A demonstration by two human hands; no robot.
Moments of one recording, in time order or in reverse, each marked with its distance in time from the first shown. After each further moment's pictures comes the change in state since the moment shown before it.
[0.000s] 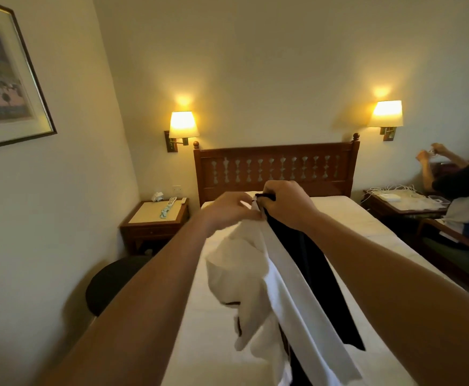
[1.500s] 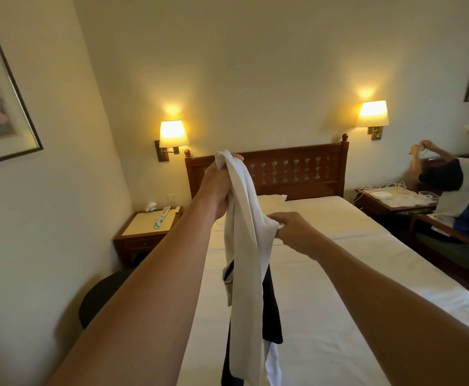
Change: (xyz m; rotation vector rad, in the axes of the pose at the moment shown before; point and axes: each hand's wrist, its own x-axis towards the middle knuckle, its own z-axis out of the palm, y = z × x) left_hand 0.023 0.061 -0.003 -0.546 0.341 0.072; right_hand -0.030 0.050 0.015 0.457 -0.190 0.226
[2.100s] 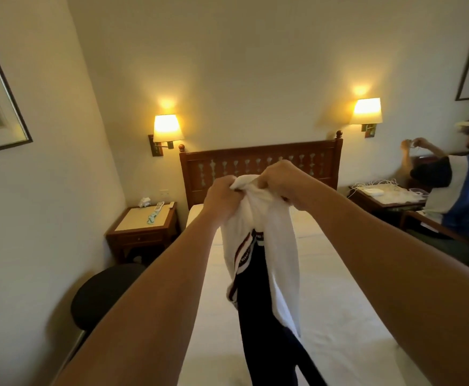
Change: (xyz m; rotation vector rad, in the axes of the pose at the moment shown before) left_hand -0.002 -0.045 0.009 0.529 -0.026 0.178; right_hand 0.023 -0.094 -0.037 0.308 0.124 0.245
